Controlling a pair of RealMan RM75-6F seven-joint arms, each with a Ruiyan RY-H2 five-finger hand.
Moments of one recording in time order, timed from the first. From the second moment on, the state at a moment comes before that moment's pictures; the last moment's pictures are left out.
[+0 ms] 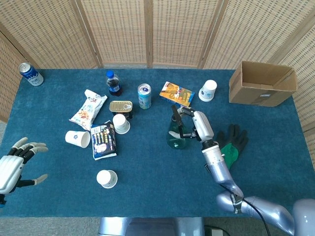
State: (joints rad) left arm -0.15 -0.95 0.03 -1.75 1.62 1.42 -0.20; right arm 0.68 -1.67 0.36 -1.37 -1.32 1.16 0.44
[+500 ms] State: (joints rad) left arm -0.15 -0.95 0.03 -1.75 1.63 1.43 -0.20; right arm 0.68 -1.64 0.35 -1.40 -1.31 1.14 0.44
